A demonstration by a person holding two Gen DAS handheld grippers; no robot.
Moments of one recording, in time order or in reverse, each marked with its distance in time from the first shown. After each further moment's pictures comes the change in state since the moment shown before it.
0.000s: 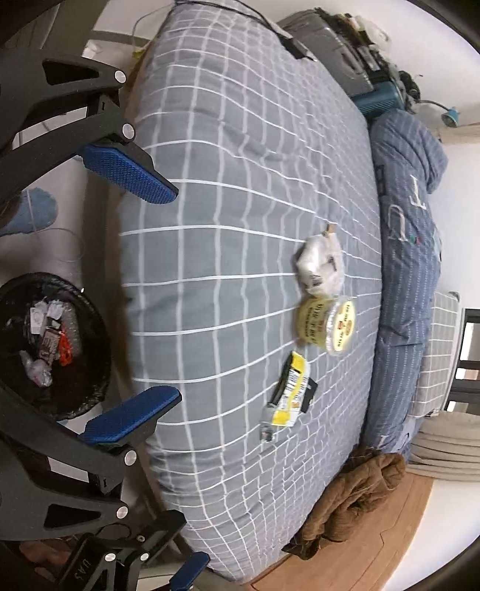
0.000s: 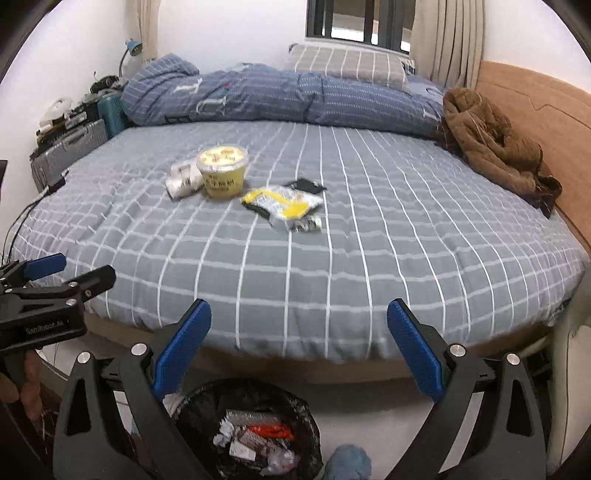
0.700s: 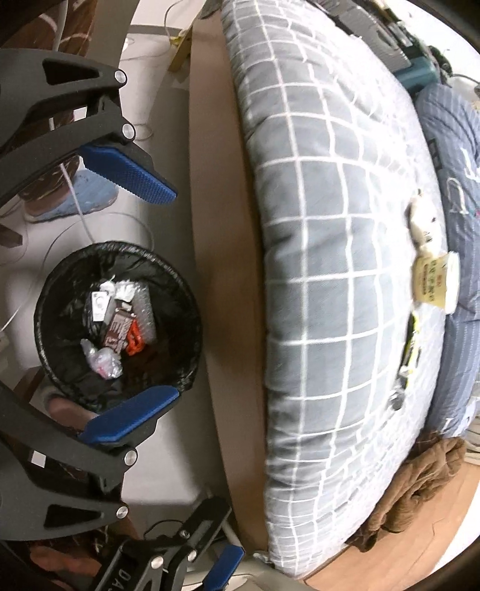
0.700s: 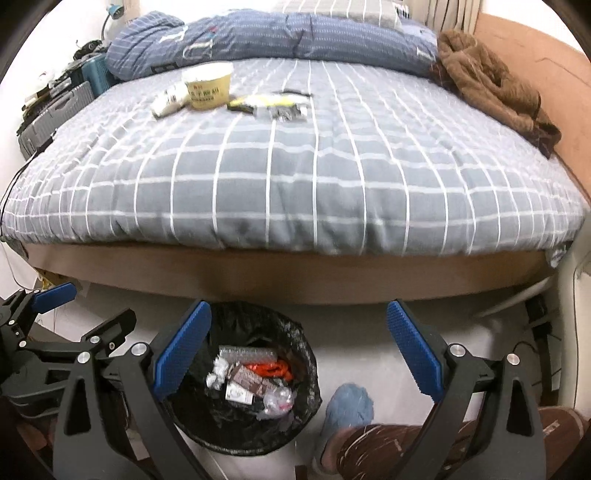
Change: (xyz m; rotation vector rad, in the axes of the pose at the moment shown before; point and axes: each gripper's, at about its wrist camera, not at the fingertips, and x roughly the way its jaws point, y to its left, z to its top) left arm 0.025 -0.037 -0.104 0.033 0.203 -0.035; right arm 0.010 -0.008 -0.079 0.030 0.214 -0.023
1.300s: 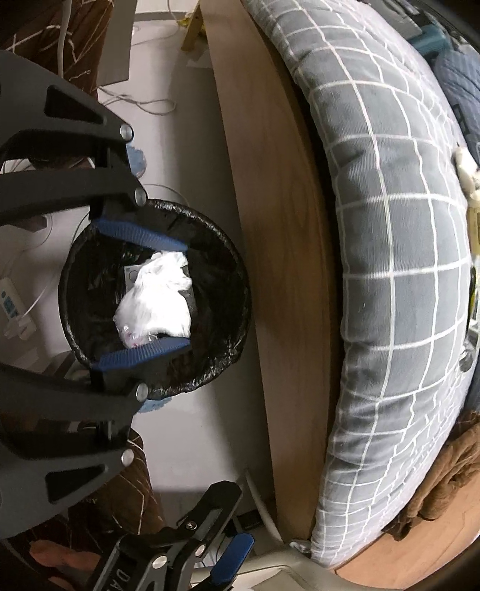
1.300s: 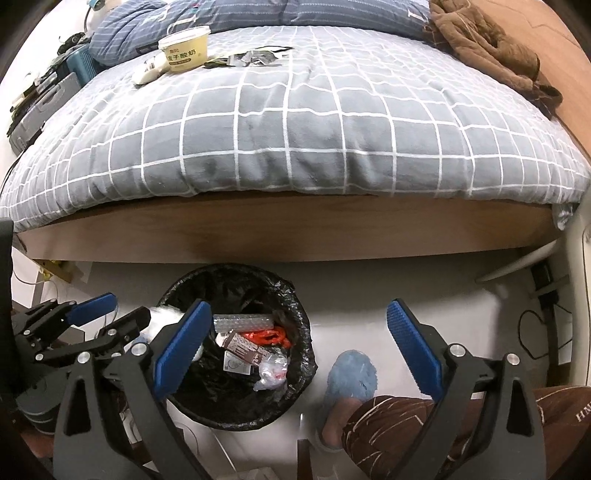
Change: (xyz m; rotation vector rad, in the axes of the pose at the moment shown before) left arm 0.035 -0.037 -0.035 0.040 0.152 -0.081; right arm 0.024 -0.022 -0.037 0.050 0.135 0.017
